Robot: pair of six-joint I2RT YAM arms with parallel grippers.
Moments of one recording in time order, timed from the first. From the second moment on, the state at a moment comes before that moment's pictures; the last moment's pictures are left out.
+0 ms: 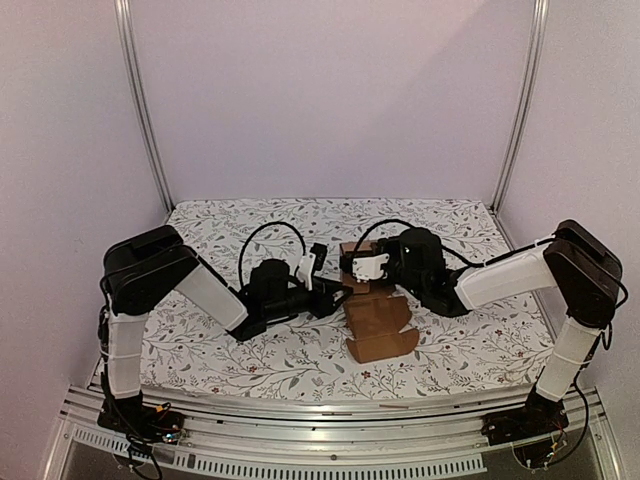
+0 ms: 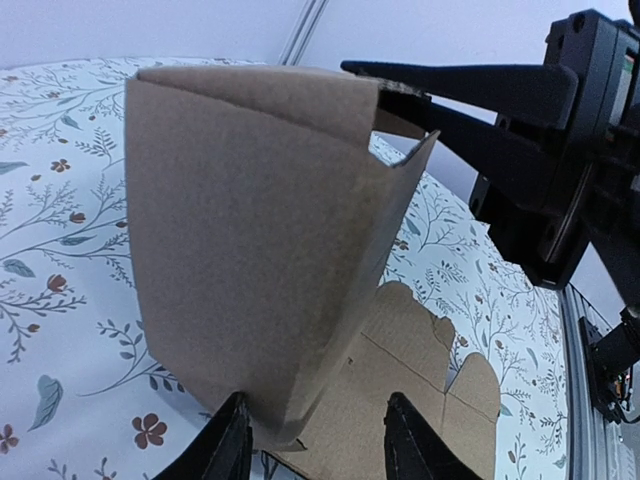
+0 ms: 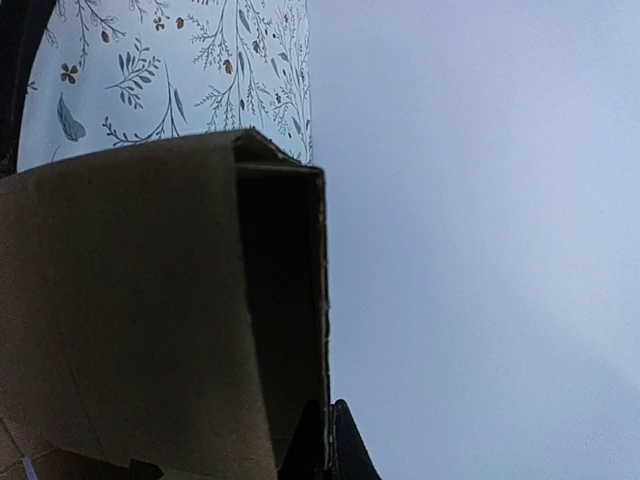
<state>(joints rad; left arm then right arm) -0.85 2.12 0.88 1.03 0.20 -0.41 0.81 1.78 0.87 0.63 0.37 -1.27</state>
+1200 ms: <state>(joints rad) -0.77 2.07 0.74 1.07 0.28 -0.45 0.81 1.86 0.86 0.79 0.39 -1.29</state>
